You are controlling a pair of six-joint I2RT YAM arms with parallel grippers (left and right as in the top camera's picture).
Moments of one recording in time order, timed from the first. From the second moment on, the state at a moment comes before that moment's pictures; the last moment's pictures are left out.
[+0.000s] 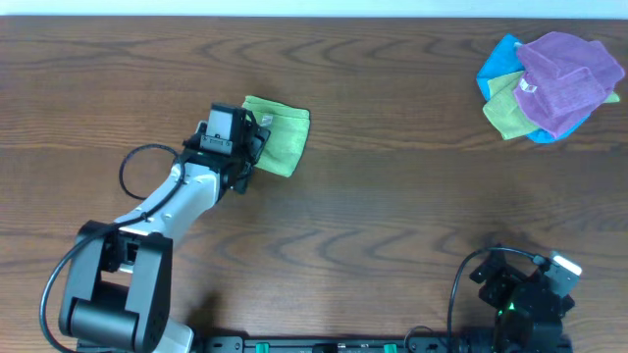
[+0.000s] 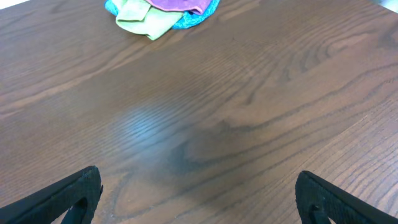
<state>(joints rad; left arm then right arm) -0.26 1.69 0.92 -0.24 0.06 -1.38 -0.01 0.01 0.40 -0.98 0.42 0.39</state>
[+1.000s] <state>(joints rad) -0.29 1.85 0.92 -0.02 0.02 -1.40 -0.01 0.01 0.40 -0.98 0.42 0.39</state>
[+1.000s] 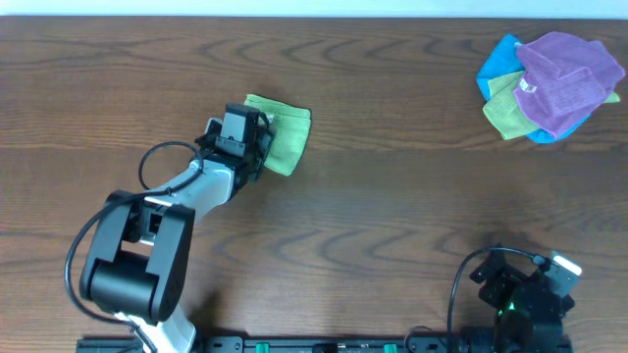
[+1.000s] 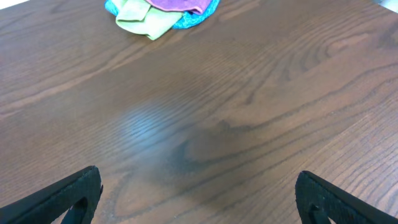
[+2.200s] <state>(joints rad) -0.03 1.71 0.91 0.39 0.15 -1.23 -0.01 0.01 0.40 -0.98 0.42 0.39</state>
